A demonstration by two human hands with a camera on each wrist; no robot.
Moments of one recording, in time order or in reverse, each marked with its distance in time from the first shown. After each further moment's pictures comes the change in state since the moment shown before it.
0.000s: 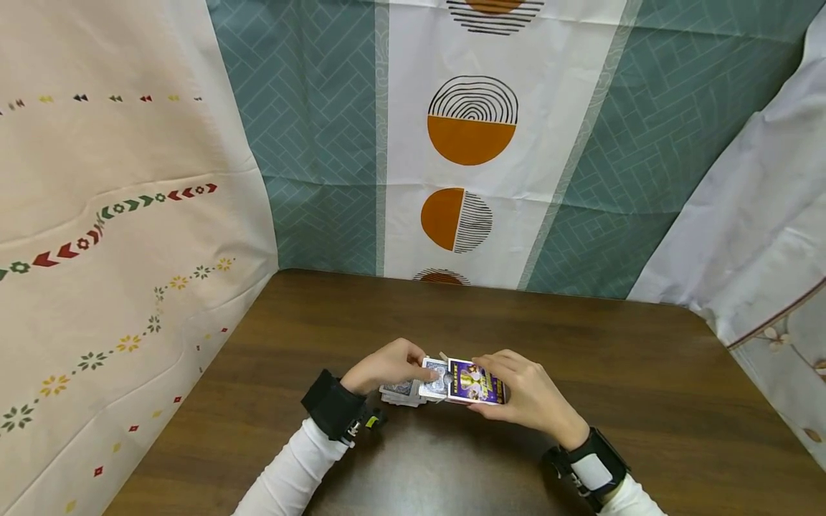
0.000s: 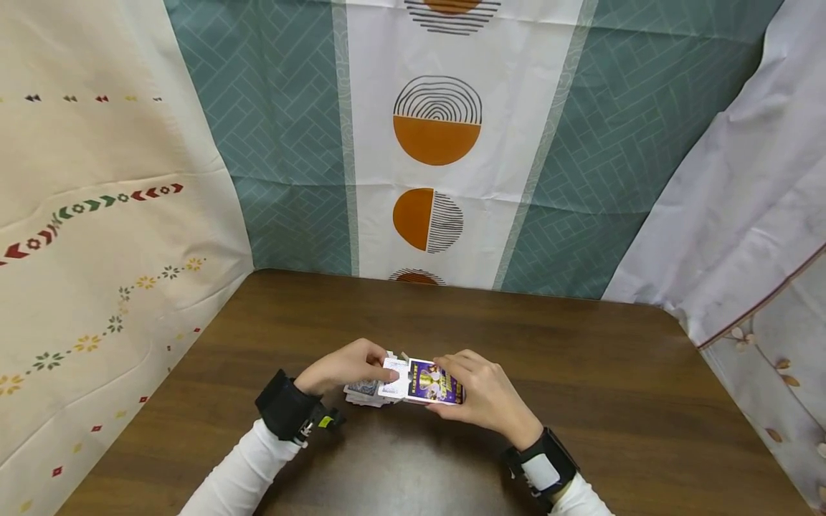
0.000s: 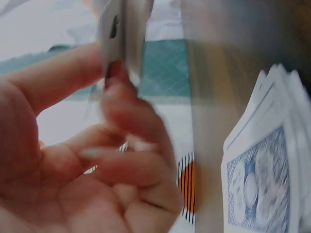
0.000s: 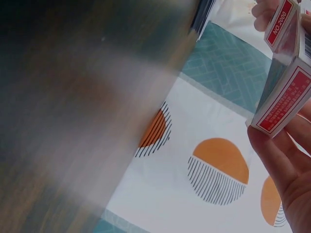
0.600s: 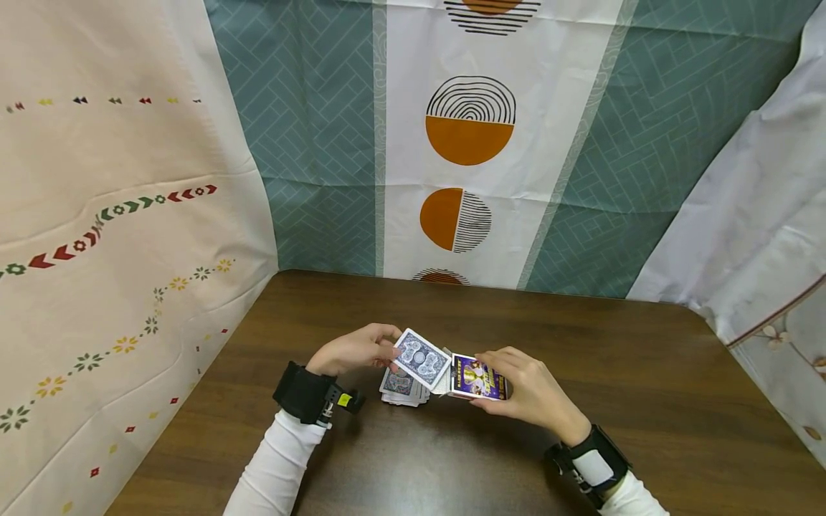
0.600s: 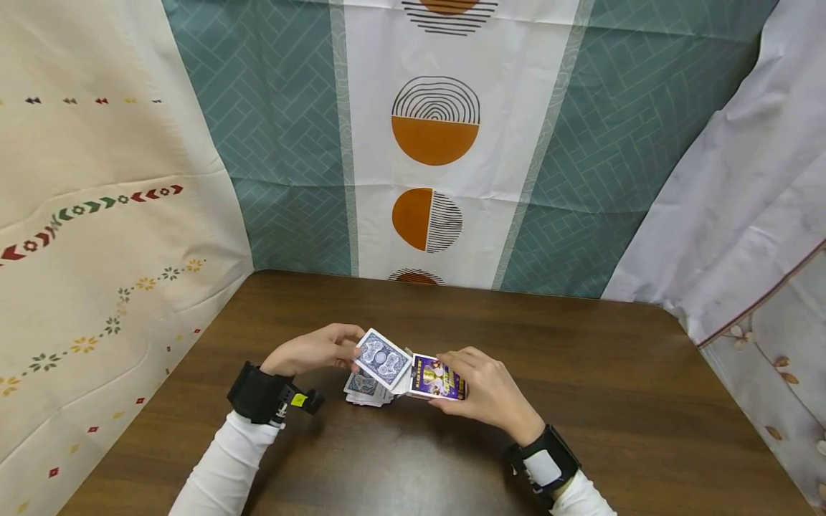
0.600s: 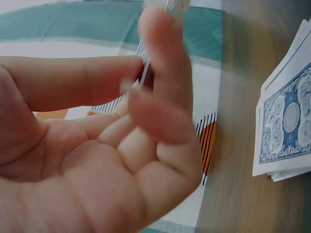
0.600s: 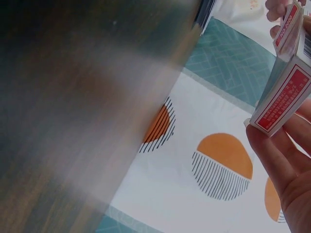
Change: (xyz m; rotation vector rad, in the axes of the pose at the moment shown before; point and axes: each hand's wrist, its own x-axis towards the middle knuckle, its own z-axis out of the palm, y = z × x) left_hand -0.012 -0.015 -0.050 -0.204 -0.116 0.017; right_hand -0.003 0.006 0.001 -0.008 0.004 0.027
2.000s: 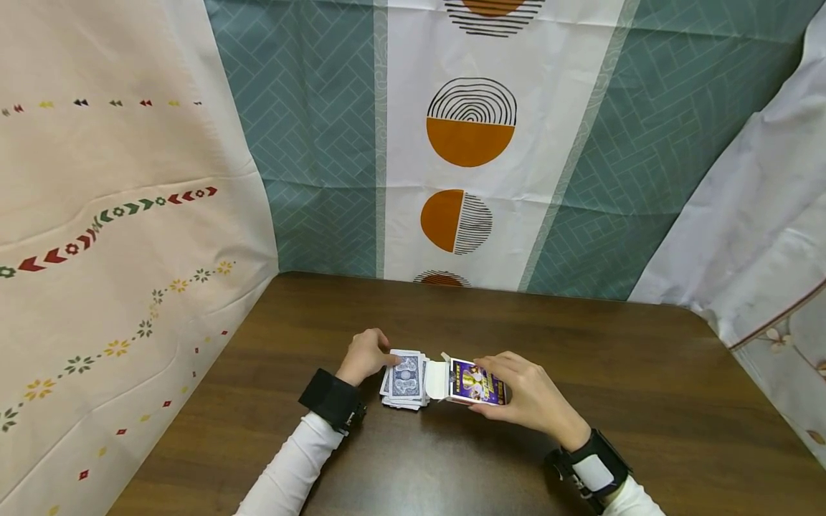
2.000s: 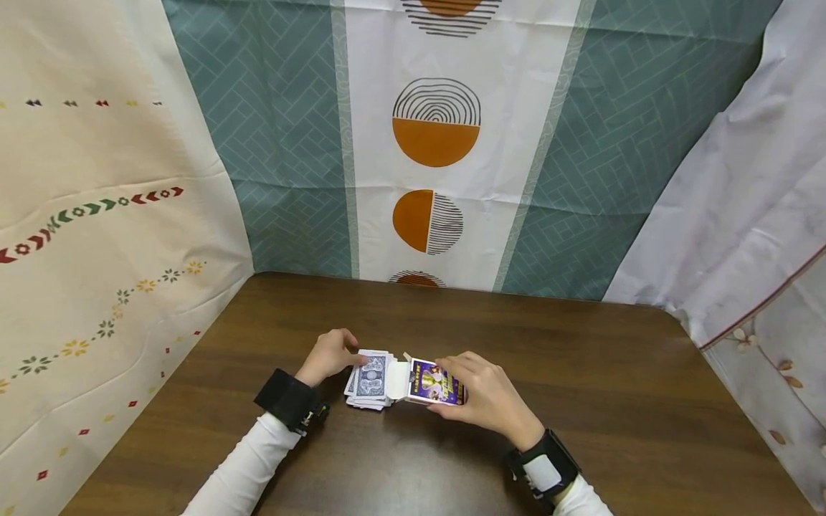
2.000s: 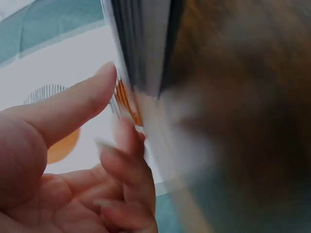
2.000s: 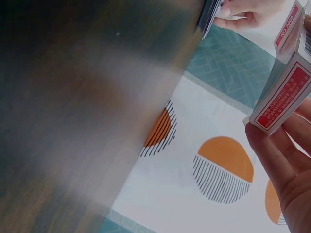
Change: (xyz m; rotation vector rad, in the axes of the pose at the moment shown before) left_hand 0.031 -0.037 0.021 0.507 0.657 -0.187; right_hand -0.001 -0.003 0.003 0.035 -0.025 0.029
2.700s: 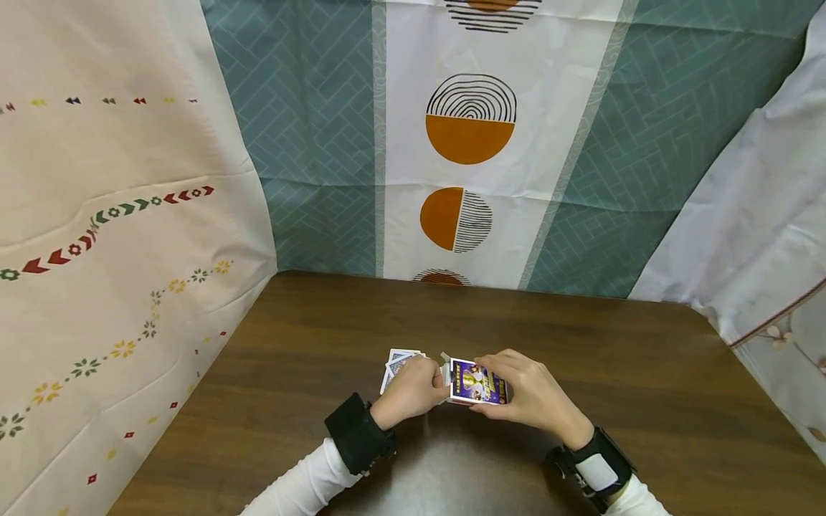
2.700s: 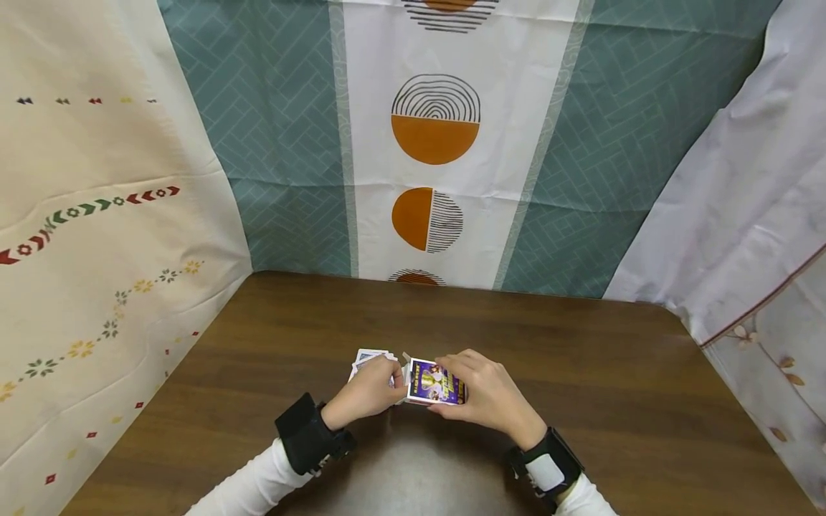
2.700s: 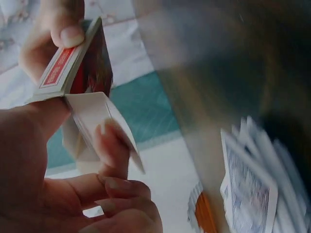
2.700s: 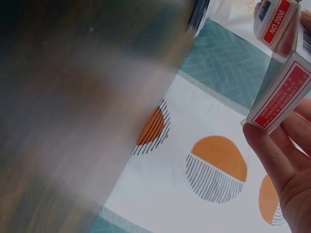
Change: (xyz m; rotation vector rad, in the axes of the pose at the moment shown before) left_hand -0.058 0.067 0.027 0.008 -0.128 0.392; right_hand 0.005 0.000 -0.005 0.001 -0.001 -0.027
